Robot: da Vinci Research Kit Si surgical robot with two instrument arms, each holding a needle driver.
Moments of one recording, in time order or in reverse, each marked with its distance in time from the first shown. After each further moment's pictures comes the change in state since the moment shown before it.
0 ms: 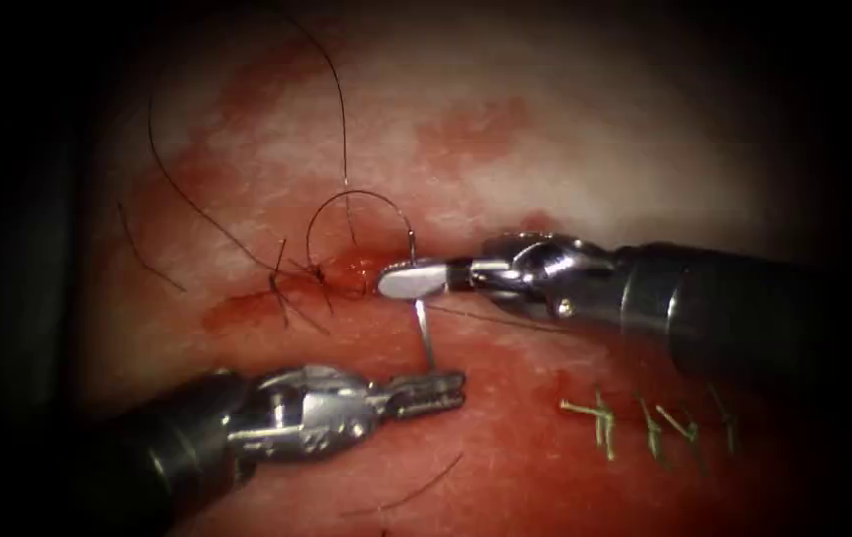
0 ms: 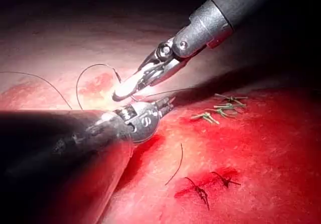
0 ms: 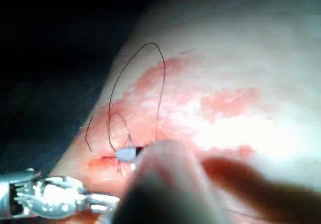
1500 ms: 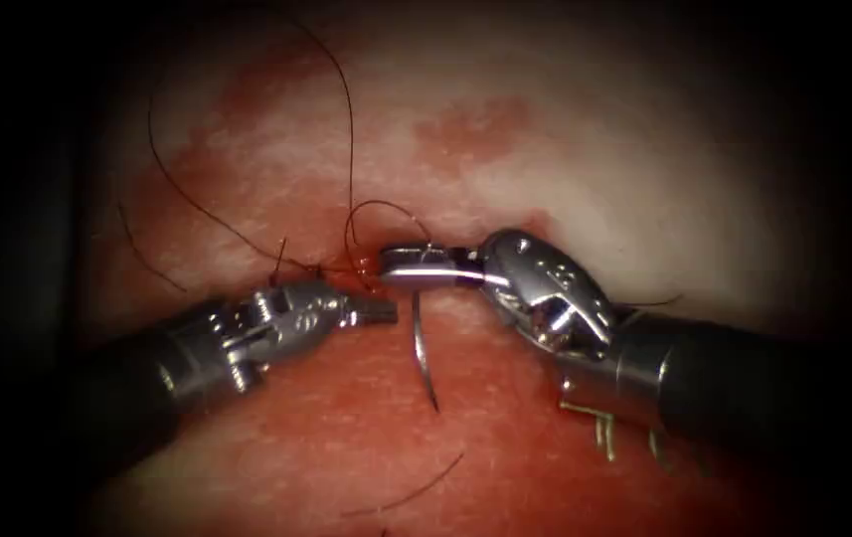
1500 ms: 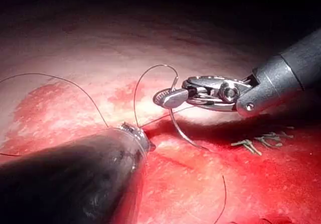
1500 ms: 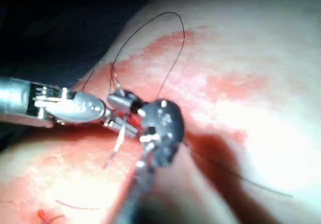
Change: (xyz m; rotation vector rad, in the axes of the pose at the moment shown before) right arm 0.001 0.000 -0.001 0.087 0.221 -0.743; left arm -0.012 -0.004 0.001 -0.184 -0.427 -0.620
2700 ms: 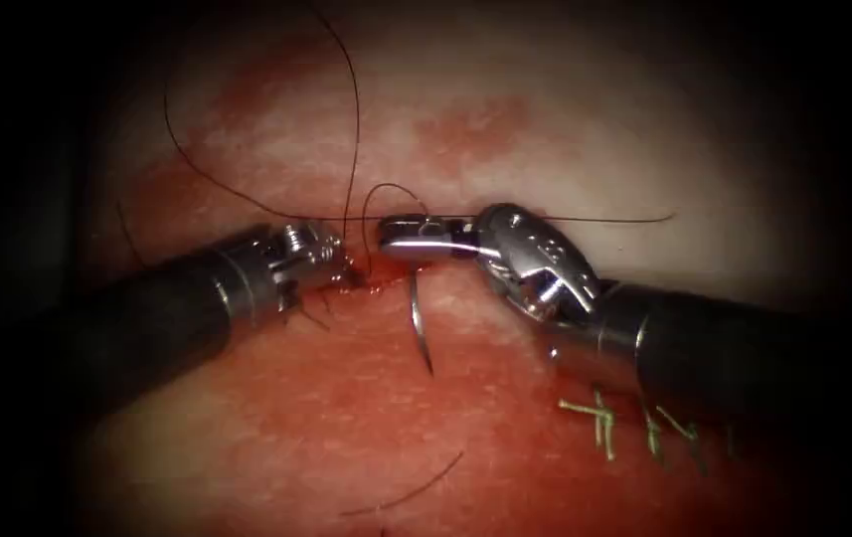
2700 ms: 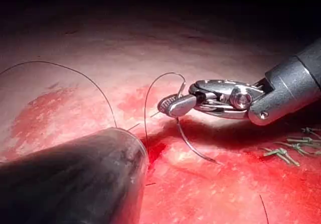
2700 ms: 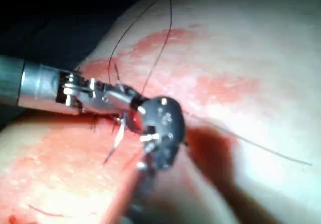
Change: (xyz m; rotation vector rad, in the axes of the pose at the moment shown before) right arm -0.001 0.004 0.000 0.001 0.014 -0.085; left arm -0.005 -0.006 0.005 -0.290 -0.371 -0.120
